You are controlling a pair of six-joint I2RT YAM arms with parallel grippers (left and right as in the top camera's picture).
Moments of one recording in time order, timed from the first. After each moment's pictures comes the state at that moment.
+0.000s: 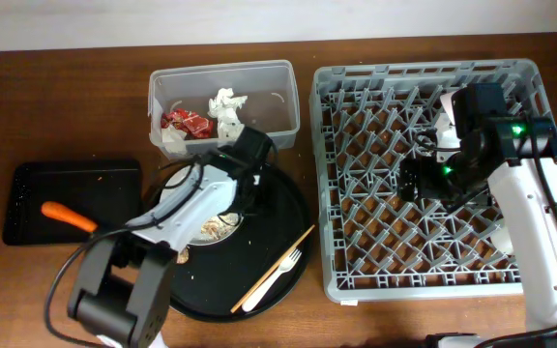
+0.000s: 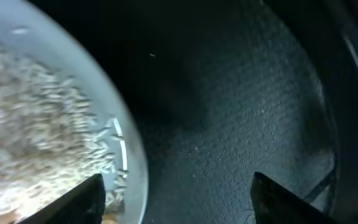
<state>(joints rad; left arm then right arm) -0.48 1.84 1.21 -0.76 0.04 -0.35 0.00 1.48 1.46 -1.41 -0.11 0.11</state>
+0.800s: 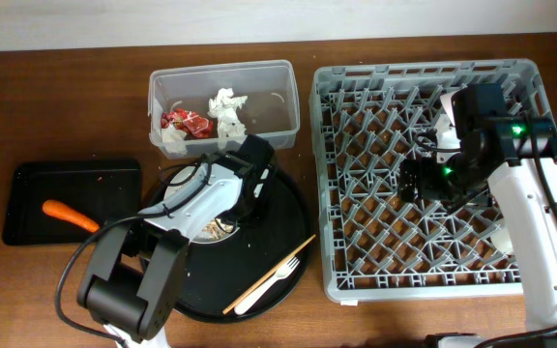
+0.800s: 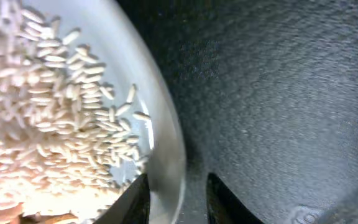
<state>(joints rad) -0.49 1.90 1.21 -0.85 0.01 -0.21 0.00 1.48 1.46 -1.42 -0.11 0.11</state>
